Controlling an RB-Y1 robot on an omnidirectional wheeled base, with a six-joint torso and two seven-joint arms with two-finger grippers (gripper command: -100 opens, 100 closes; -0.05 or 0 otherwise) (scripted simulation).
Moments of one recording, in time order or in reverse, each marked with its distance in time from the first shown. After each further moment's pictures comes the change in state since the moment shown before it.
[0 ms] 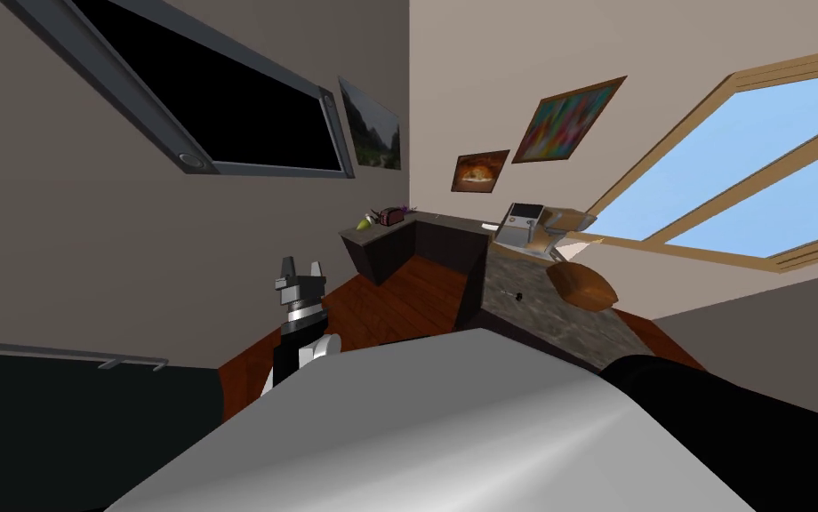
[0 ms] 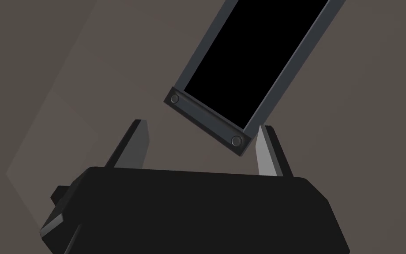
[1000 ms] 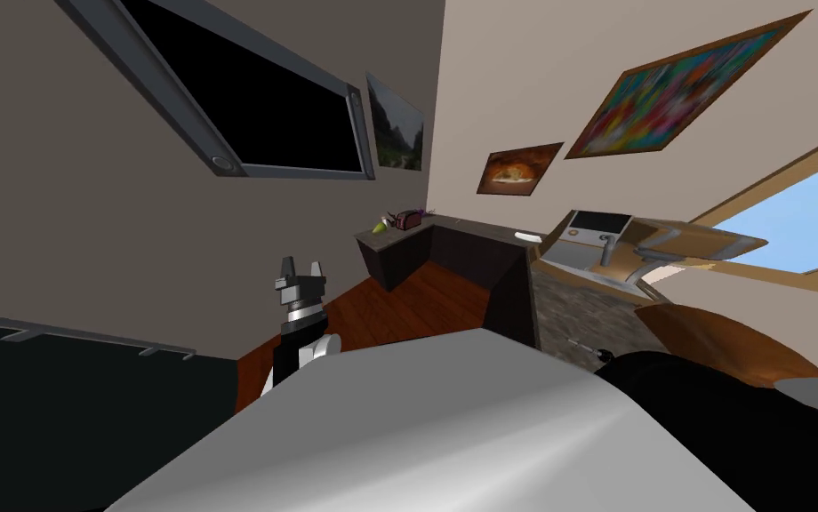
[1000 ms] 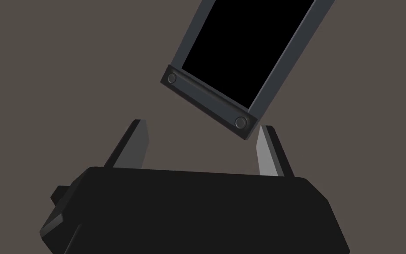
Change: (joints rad) left arm 0.000 0.000 0.000 0.000 0.000 0.000 0.000; right arm -0.131 -0.198 0.096 0.161 0.179 0.061 0.088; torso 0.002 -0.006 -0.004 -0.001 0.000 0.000
